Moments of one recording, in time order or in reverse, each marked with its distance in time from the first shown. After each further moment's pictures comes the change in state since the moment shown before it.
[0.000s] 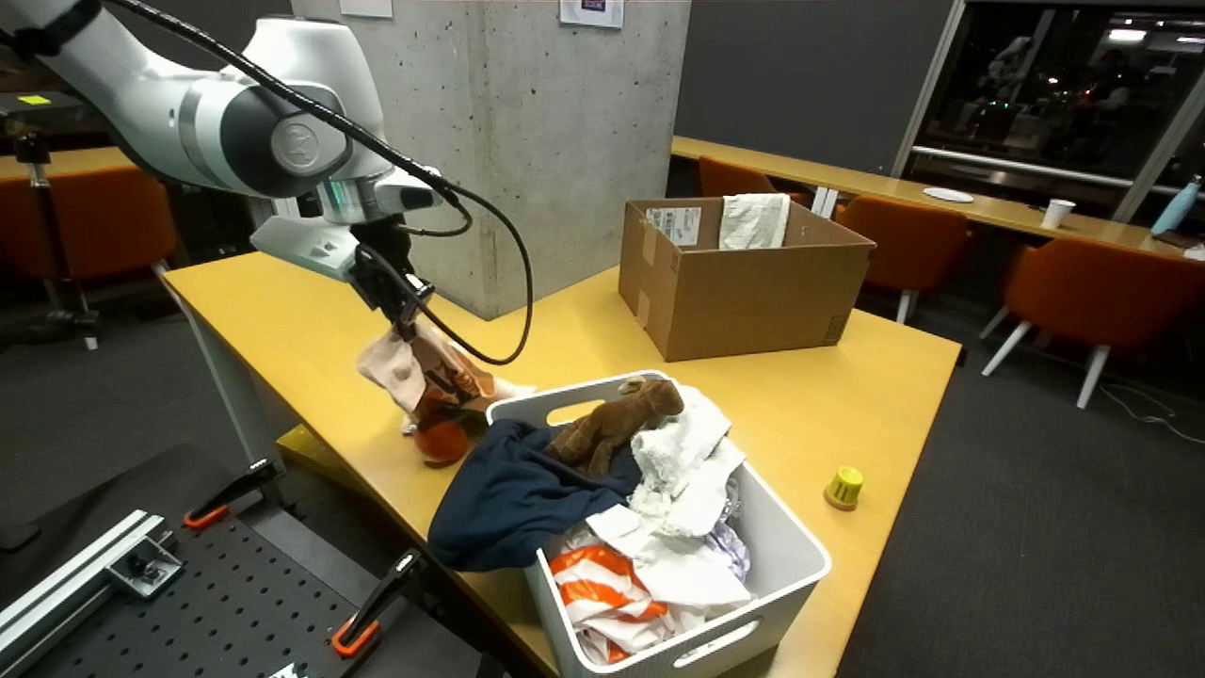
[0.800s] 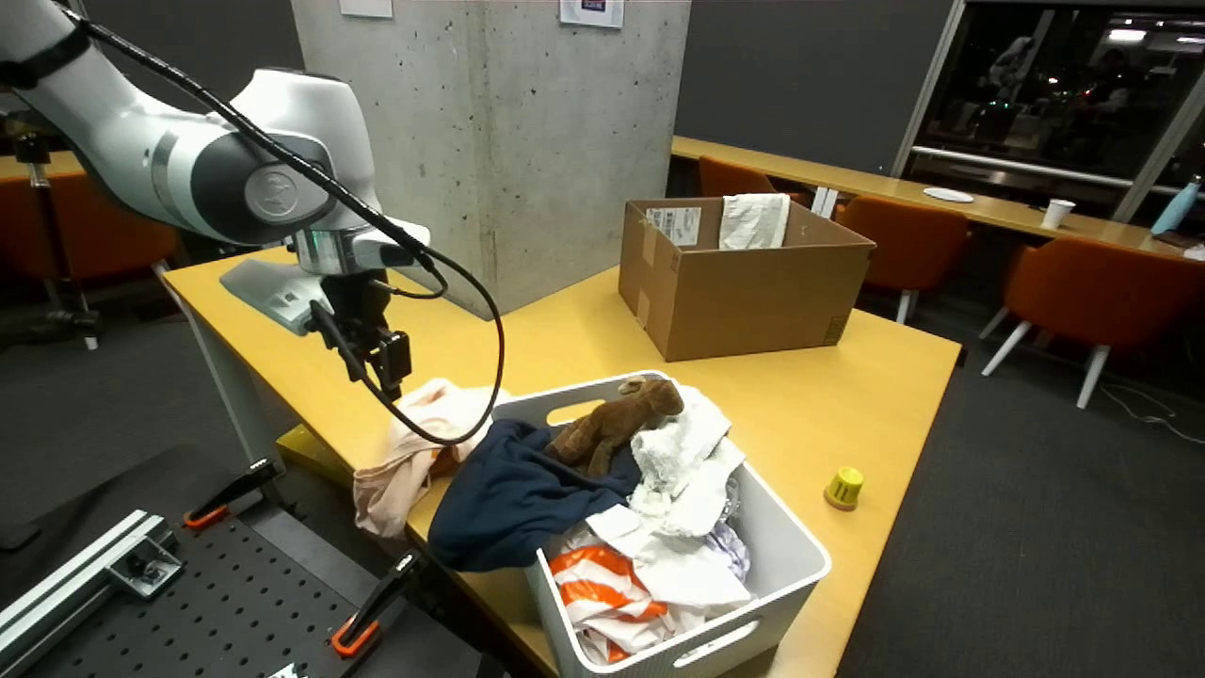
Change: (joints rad) arm -0.025 -0.008 0.003 -0.114 0.033 -0.025 0.057
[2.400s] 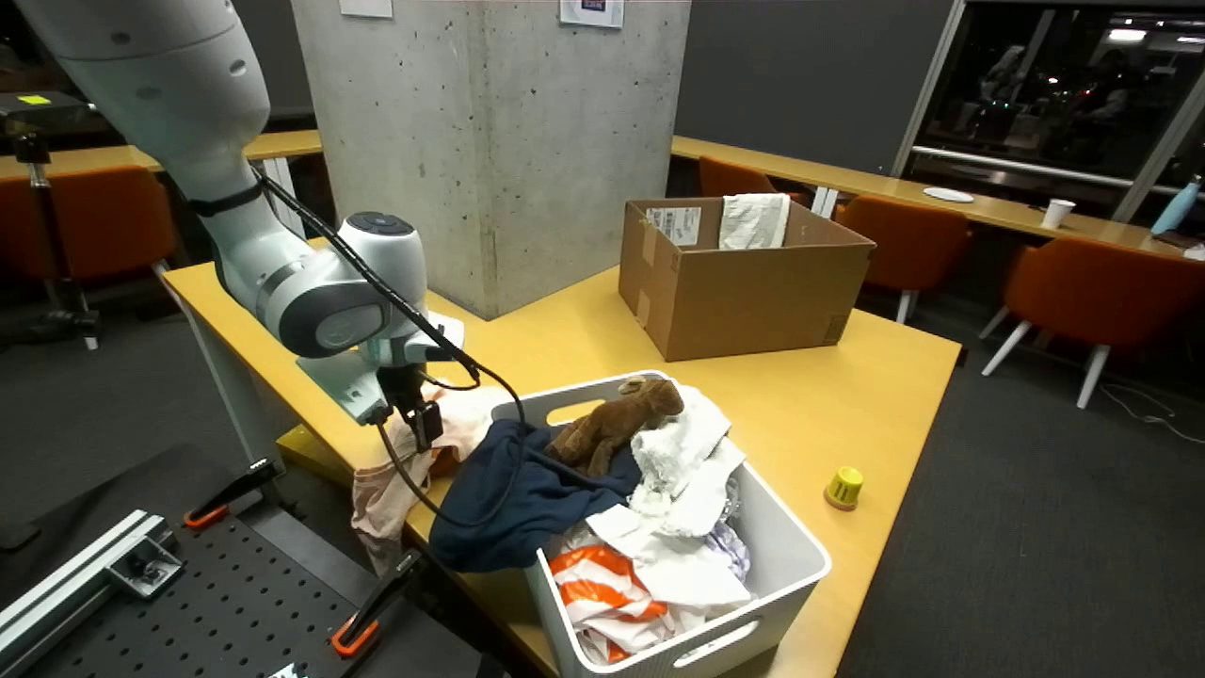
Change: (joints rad) arm -0.081 0.497 0.124 0.225 0.261 0.298 -0.178
